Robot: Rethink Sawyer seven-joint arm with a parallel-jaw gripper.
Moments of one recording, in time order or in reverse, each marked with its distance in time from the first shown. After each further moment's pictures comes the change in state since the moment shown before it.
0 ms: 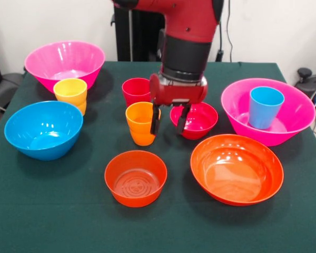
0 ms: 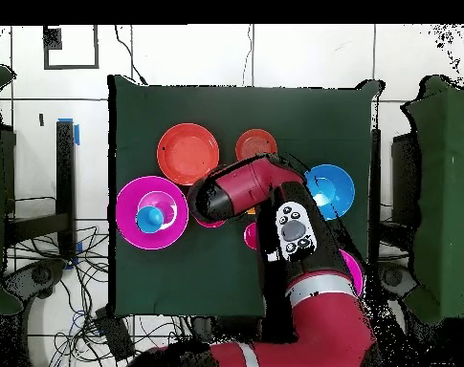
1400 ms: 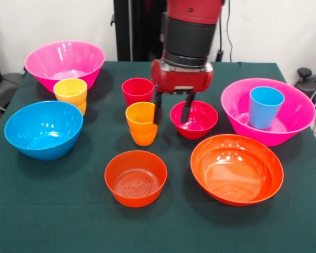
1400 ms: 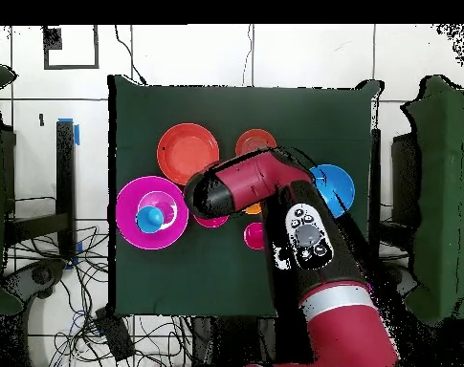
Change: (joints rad) arm -0.071 -0.044 0.077 0.028 0.016 0.045 -0.002
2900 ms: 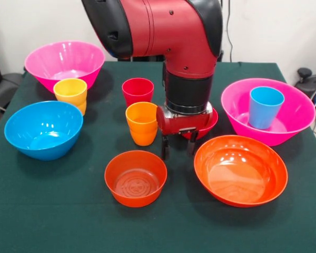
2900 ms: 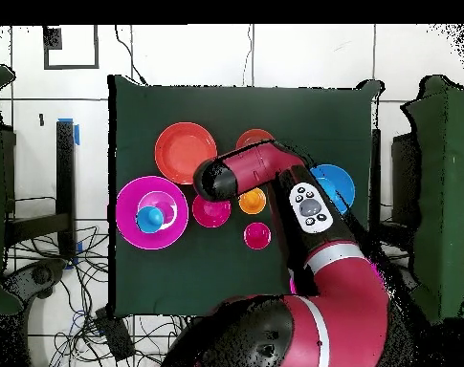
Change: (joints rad) arm -0.048 0.212 0.098 -0.136 -0.056 0.044 -0.023
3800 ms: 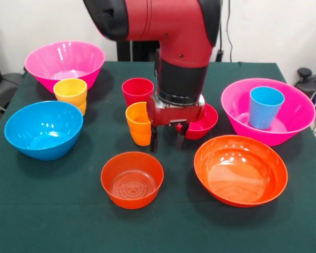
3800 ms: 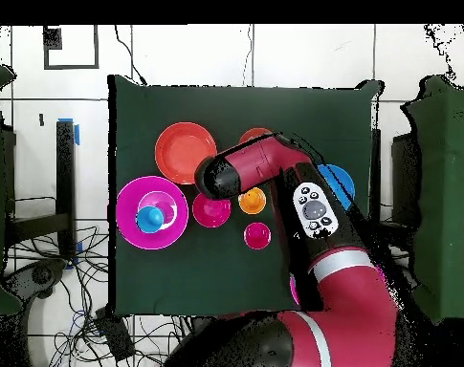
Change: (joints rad) arm -0.001 -0.069 0.002 0.003 -0.033 0.075 0.000
